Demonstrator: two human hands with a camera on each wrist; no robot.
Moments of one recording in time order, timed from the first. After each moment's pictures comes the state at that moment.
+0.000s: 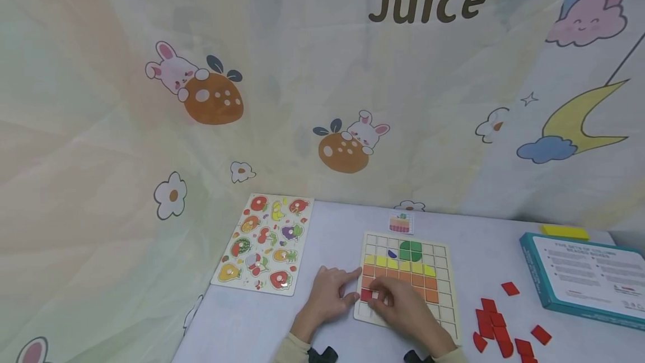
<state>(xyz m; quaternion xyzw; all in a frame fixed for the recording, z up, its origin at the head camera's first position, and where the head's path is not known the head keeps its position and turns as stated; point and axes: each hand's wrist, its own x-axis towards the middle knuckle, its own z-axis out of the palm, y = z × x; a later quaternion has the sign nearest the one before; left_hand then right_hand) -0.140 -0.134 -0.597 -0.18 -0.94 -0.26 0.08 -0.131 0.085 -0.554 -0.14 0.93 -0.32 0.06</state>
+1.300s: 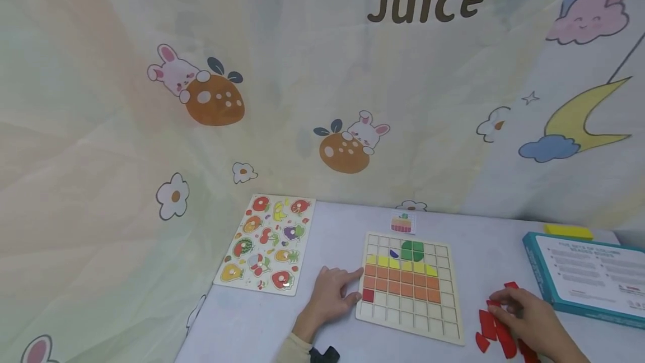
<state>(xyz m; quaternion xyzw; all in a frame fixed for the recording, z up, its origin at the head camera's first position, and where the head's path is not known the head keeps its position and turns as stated) -0.137 -0.134 -0.598 -0.18 -0.94 -0.27 0.07 -0.140 0.307 -0.554 0.05 0.94 -0.29 0.15</state>
